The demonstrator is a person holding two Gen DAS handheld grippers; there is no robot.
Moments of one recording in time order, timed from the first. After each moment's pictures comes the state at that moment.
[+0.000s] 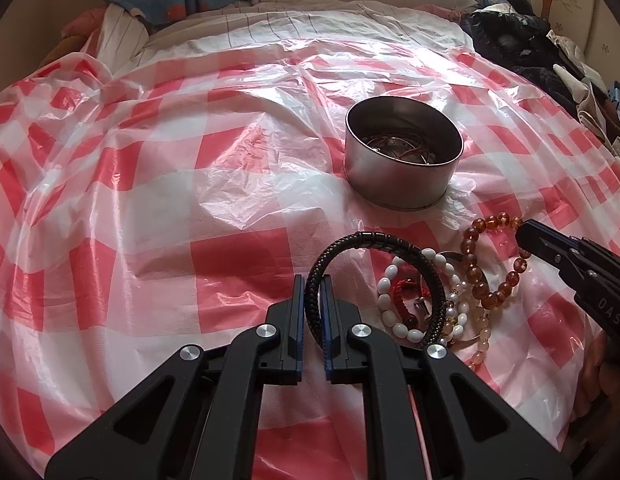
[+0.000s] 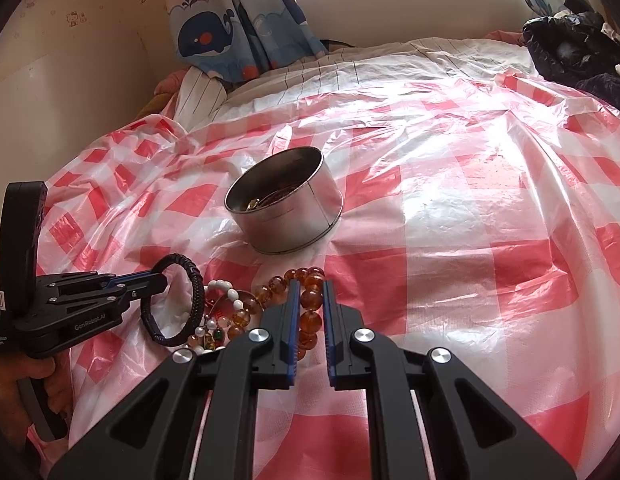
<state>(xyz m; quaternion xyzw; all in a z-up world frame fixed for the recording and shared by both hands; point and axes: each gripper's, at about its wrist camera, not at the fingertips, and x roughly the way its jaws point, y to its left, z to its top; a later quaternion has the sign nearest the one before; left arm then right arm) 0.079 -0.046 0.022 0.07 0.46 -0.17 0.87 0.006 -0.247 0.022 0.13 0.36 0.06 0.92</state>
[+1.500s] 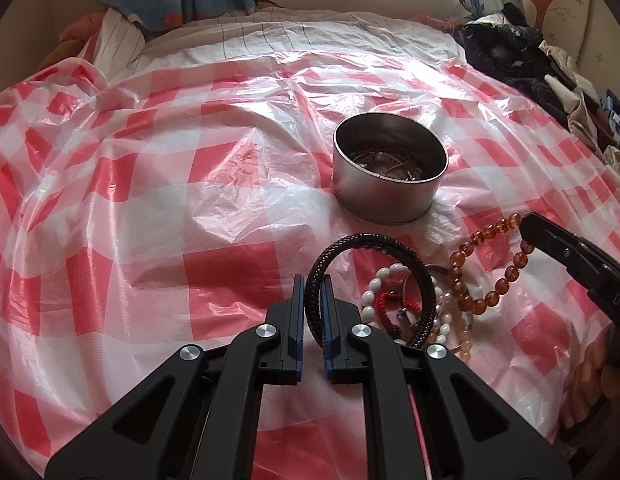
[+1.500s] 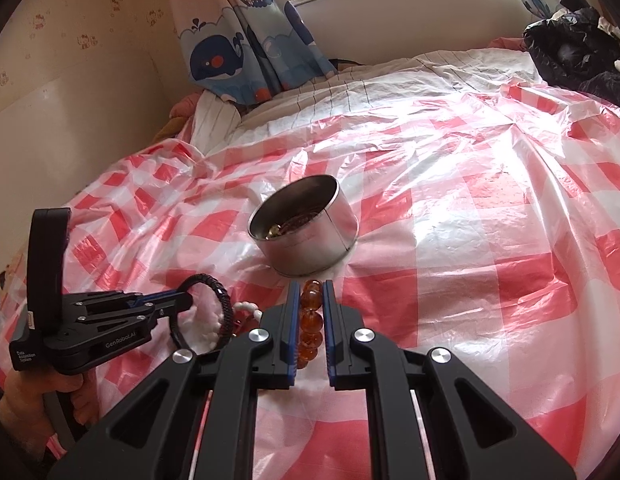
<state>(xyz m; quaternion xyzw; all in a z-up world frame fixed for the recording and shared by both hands) 0.078 -0.047 0.034 0.04 0.45 -0.19 0.87 -0.003 -0.250 0.040 0.17 0.32 0.09 0.93</state>
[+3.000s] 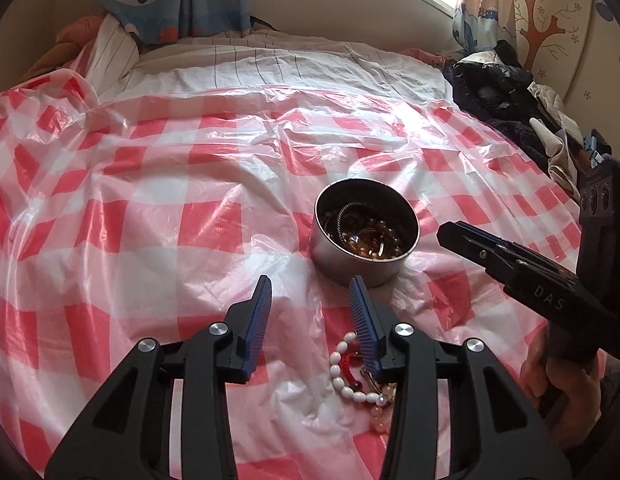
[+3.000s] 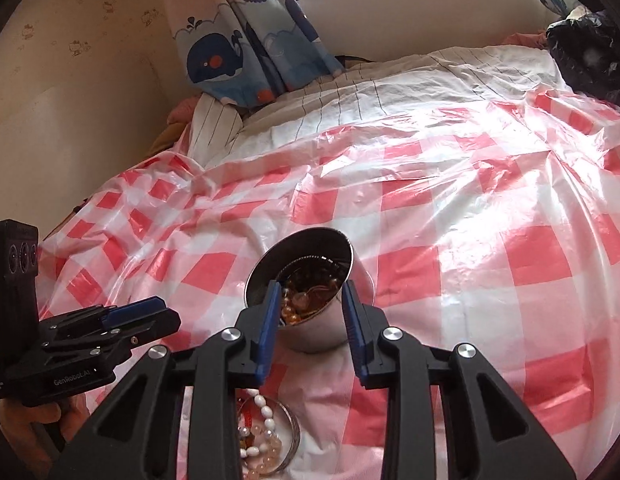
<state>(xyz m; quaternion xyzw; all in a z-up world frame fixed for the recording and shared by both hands) 0.094 -0.046 0.067 0.00 0.43 -0.22 0.88 0.058 -0.255 0.052 0.17 0.34 0.11 0.92</state>
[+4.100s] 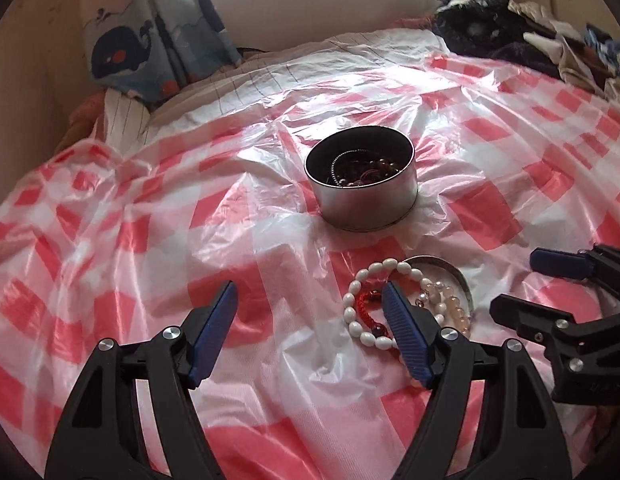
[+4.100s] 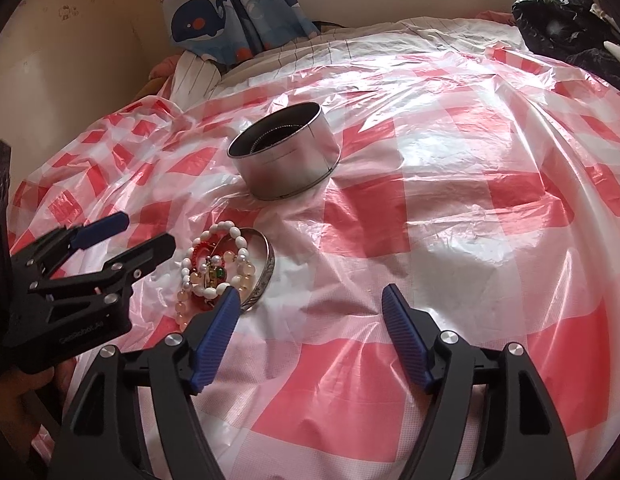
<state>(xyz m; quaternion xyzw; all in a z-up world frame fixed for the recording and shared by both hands) 0.043 -0.090 0.033 0.19 0.36 -0.16 0.90 -0.022 -0.236 0.003 0.14 0.39 0.05 0.91</state>
